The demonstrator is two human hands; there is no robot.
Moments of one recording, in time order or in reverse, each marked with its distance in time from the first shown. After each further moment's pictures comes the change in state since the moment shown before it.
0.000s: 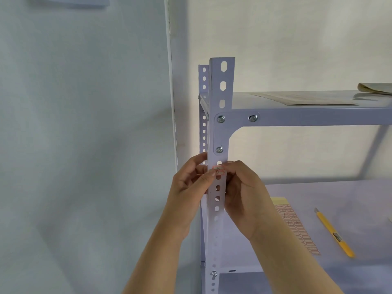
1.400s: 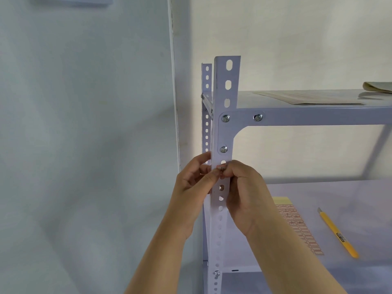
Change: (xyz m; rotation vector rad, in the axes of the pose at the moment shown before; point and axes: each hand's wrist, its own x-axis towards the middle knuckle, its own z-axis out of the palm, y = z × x) left_hand -0.002 0.006 0.002 -0.016 -0.017 -0.014; right_hand 0.005 0.001 0.013 -0.018 0.134 0.068
